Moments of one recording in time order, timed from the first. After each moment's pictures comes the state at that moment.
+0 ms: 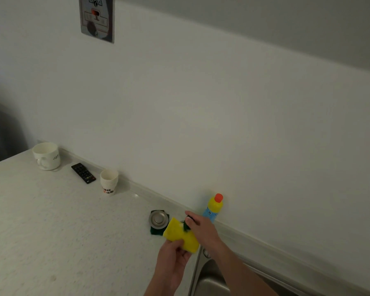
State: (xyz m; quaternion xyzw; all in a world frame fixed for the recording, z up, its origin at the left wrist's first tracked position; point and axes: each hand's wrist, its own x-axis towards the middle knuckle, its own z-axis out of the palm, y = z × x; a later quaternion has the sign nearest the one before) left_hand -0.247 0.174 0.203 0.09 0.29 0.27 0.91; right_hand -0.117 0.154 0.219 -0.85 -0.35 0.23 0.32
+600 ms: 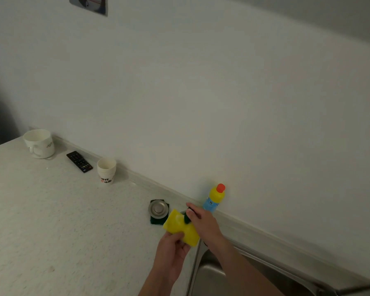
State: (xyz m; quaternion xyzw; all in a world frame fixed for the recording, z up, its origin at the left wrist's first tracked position) left_hand -0.250 0.182 0.184 0.14 0.27 0.25 0.92; right_hand -0.124 0.152 0.214 -0.85 -0.32 0.25 0.33
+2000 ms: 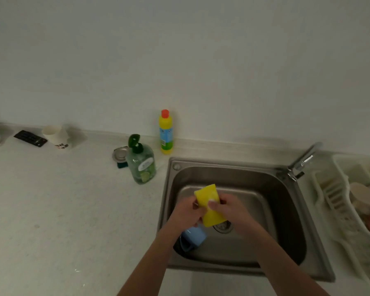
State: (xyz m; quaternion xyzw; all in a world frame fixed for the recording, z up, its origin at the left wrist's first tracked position) left_hand -0.233 0.010 0.156 0.79 0.23 -0.10 0.56; right_hand -0.147 -0.136 0.162 -0.82 -0.12 0.32 0.46
